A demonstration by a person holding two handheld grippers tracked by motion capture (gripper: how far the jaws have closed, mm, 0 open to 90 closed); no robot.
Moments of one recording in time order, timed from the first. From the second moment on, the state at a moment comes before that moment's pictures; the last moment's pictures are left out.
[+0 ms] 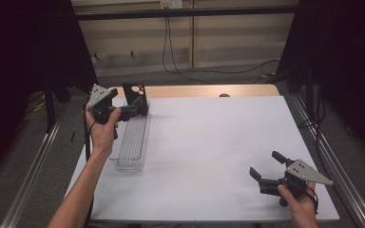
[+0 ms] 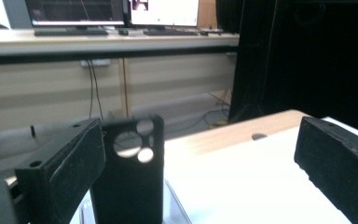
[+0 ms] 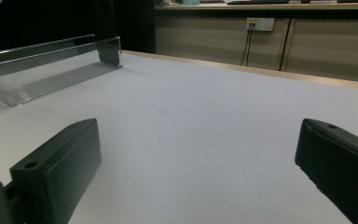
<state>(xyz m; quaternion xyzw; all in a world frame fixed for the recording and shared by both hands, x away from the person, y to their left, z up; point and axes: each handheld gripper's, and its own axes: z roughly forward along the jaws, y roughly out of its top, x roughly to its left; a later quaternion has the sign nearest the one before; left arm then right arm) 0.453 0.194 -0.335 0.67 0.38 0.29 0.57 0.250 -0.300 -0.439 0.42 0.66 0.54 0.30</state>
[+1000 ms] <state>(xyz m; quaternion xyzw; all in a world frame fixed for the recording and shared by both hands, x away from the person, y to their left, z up) 0.398 0.203 -0.356 0.68 0.35 0.25 0.60 0.247 -0.299 -0.436 0.42 0.66 0.54 0.31</state>
